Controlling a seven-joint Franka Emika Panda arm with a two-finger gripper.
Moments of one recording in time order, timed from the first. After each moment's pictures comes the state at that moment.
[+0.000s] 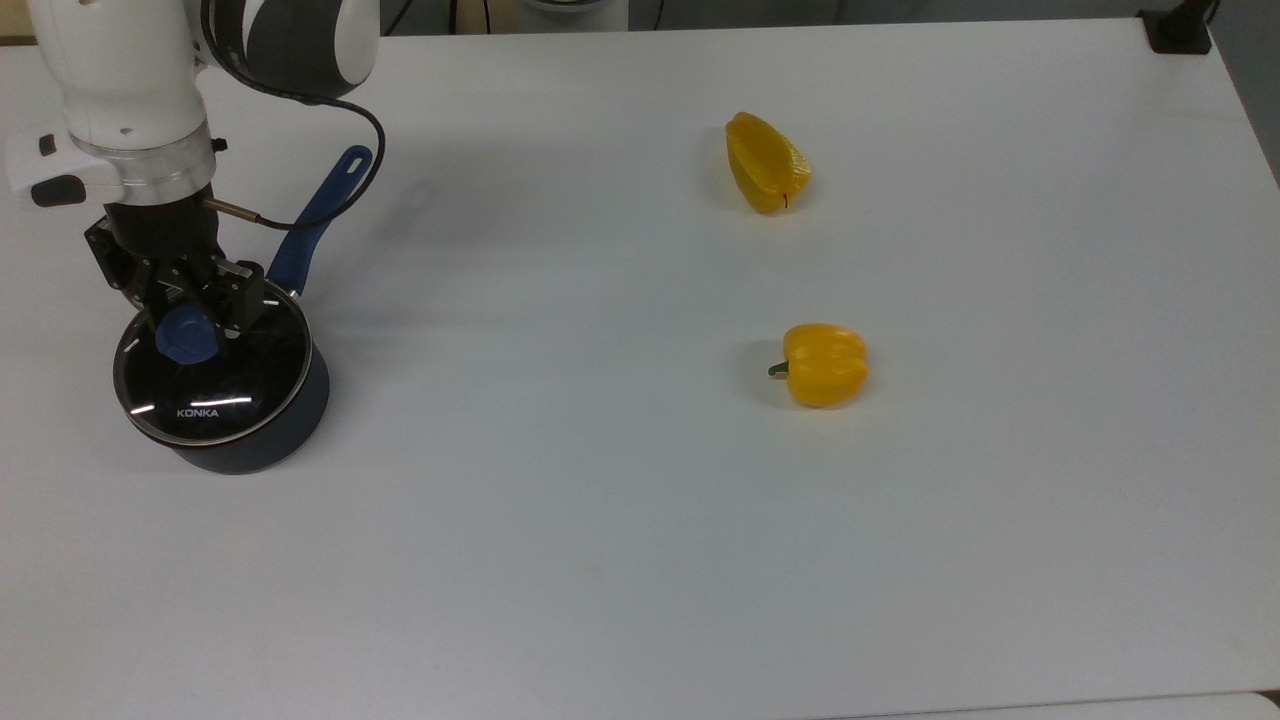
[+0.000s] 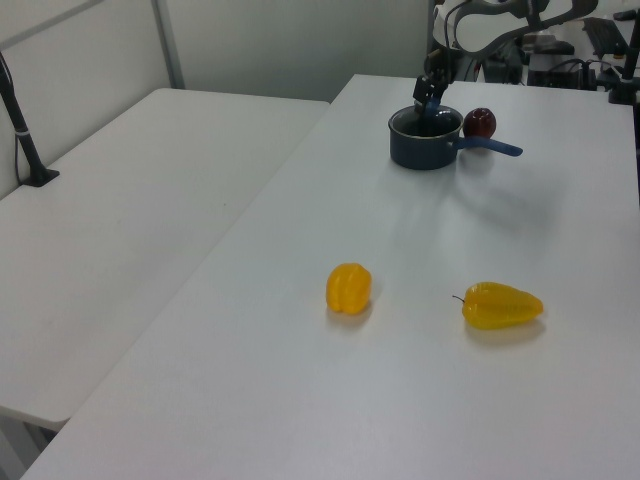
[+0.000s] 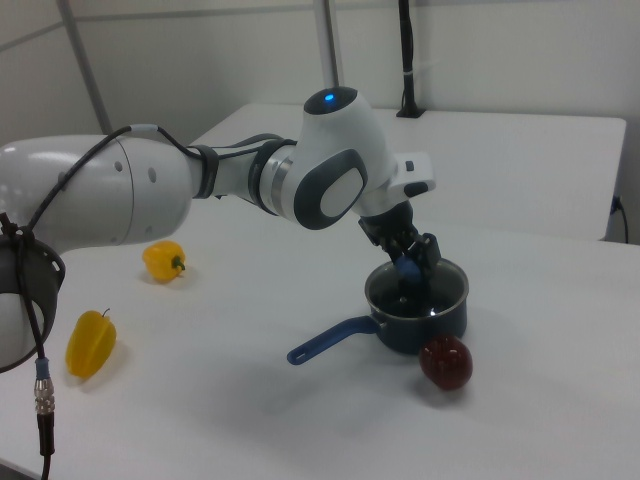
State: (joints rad) arm -0.27 0.51 -0.03 -1.47 -0.04 2.34 -0.01
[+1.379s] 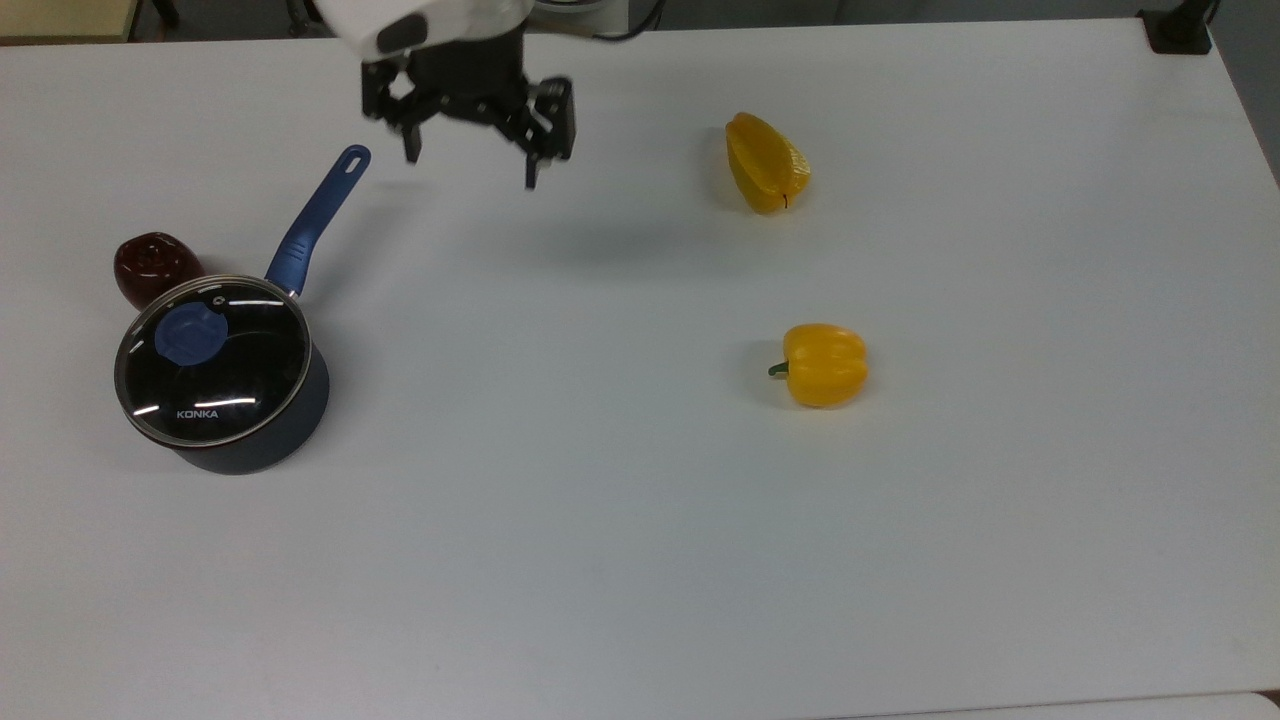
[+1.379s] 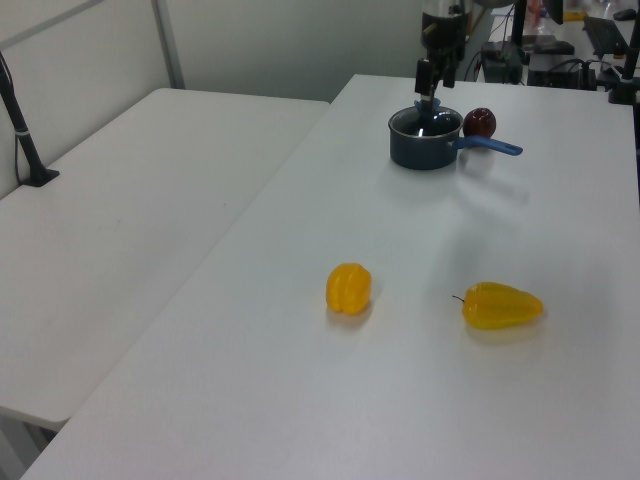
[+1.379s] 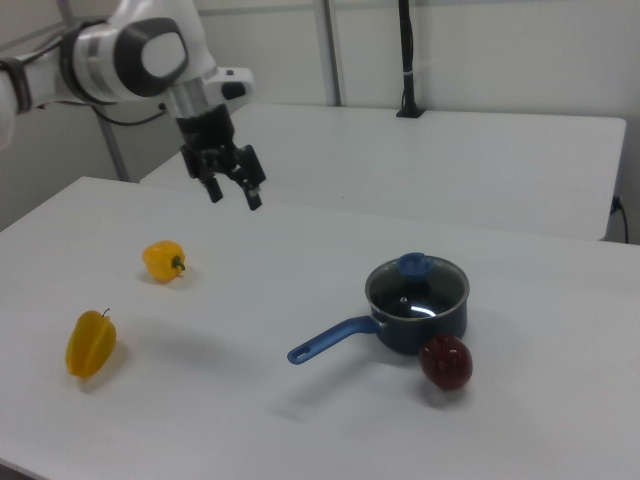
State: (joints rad) arm 0.09 0.21 -0.02 -1.49 -0.13 1.76 0.19
